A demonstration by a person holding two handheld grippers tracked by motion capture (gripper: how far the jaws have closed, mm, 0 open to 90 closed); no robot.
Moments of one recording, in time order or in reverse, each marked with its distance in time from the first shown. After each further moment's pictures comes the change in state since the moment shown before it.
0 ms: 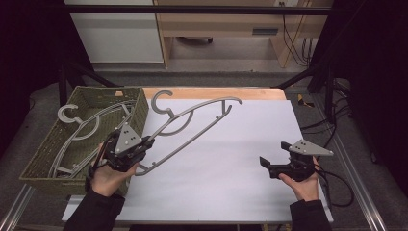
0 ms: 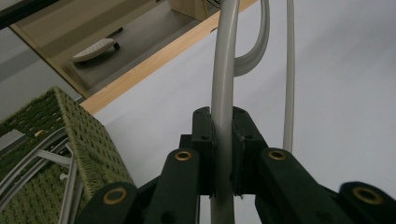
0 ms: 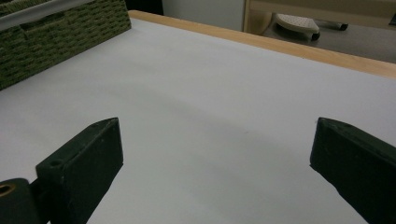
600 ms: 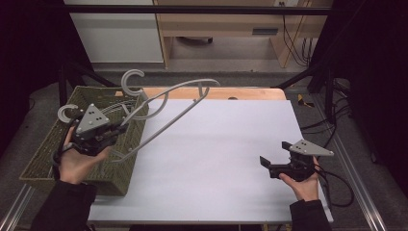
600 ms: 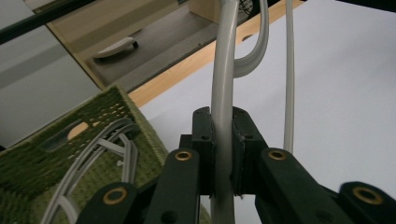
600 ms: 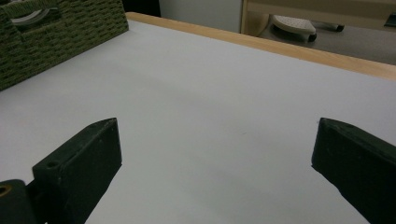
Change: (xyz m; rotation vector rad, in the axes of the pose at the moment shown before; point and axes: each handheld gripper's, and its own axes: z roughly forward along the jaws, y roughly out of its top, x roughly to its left) left arm 0.061 0.007 -0.041 -0.002 0.061 -0.049; right arm 0.000 0.000 0.000 -0.007 -0.012 0.002
